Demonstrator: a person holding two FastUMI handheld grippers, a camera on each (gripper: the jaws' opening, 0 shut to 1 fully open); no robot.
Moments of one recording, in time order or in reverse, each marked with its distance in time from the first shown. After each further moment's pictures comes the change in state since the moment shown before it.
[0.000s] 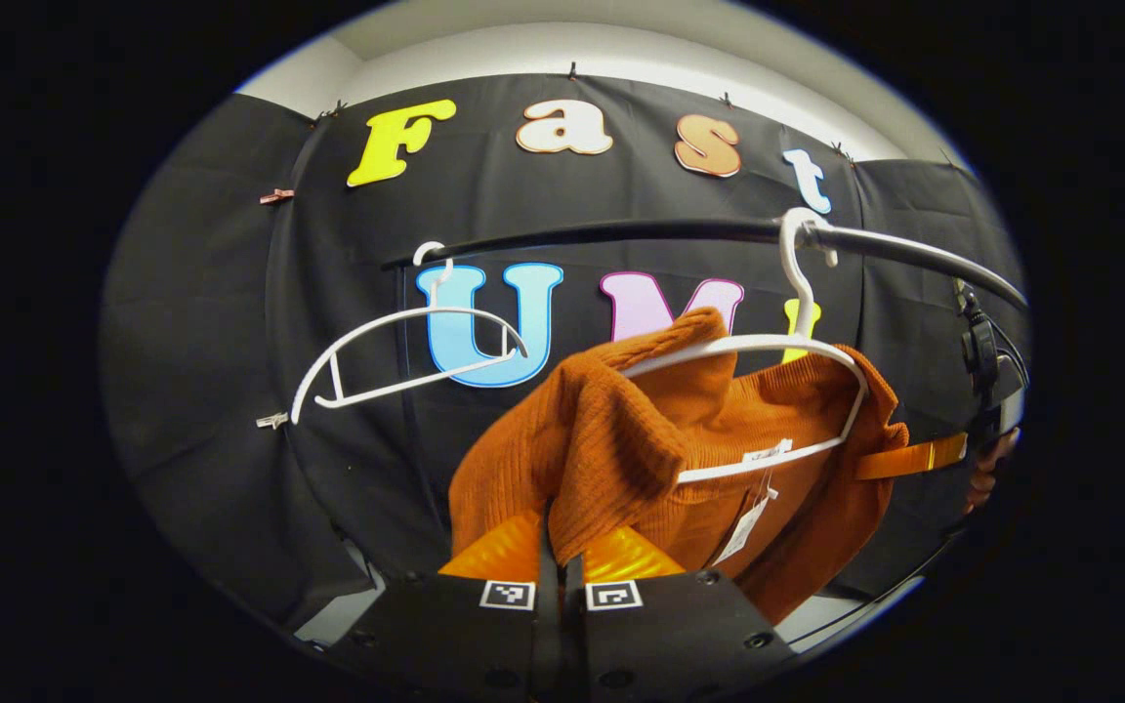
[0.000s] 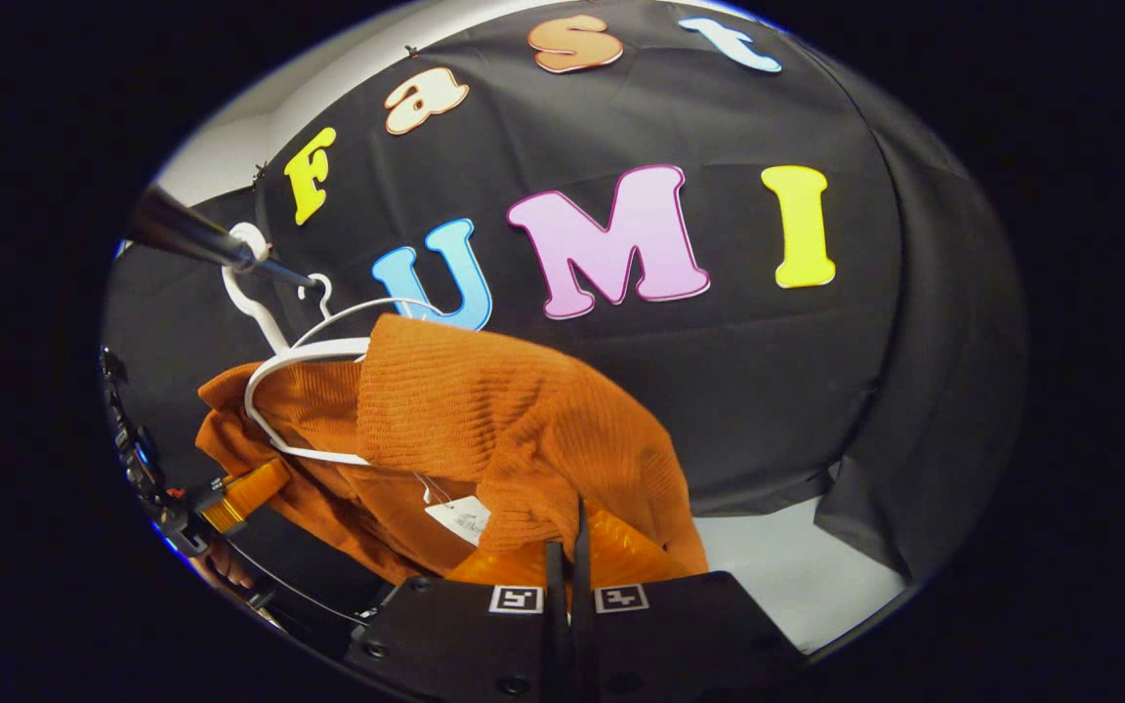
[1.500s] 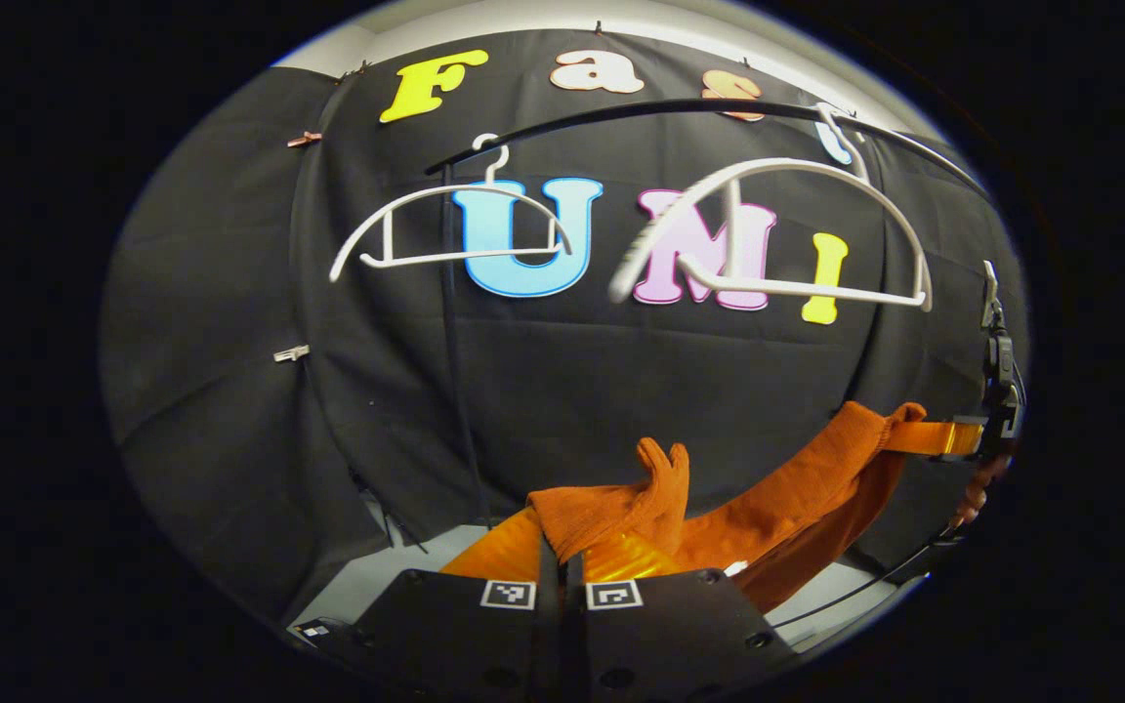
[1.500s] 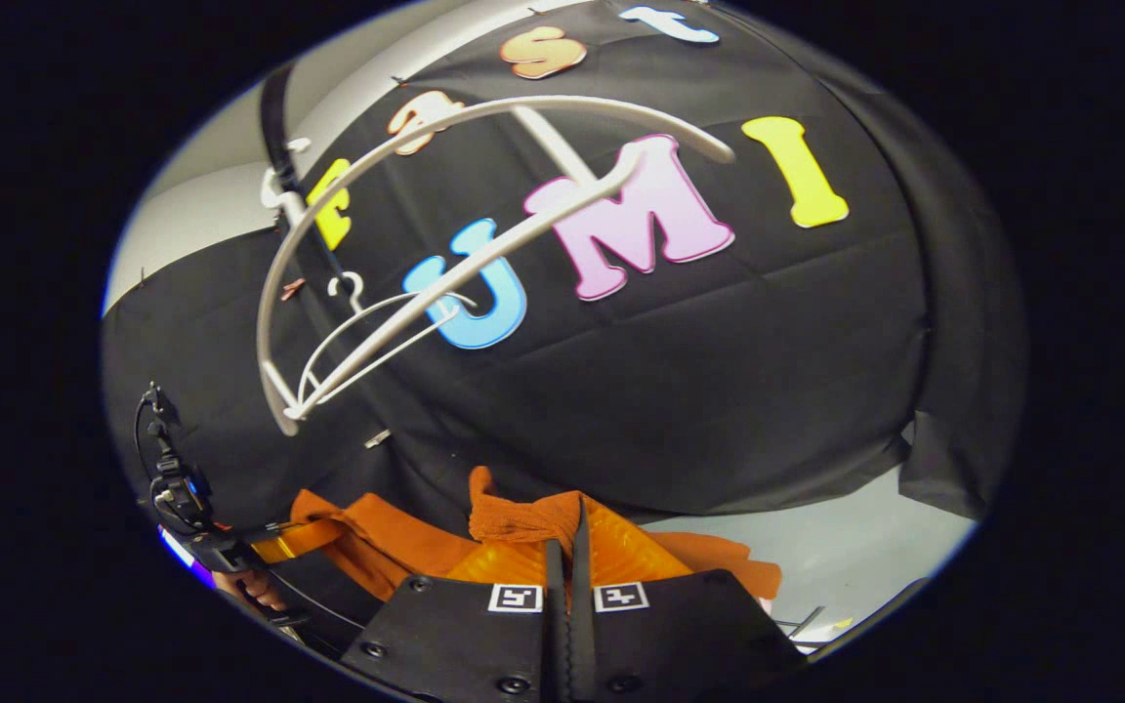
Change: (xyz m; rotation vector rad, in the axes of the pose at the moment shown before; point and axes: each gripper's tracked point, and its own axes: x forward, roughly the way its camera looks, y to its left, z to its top) left arm -0.007 0.036 -0.141 -0.009 0.148 -0.004; right arm 0.028 0.073 -0.124 0.160 -0.096 0.224
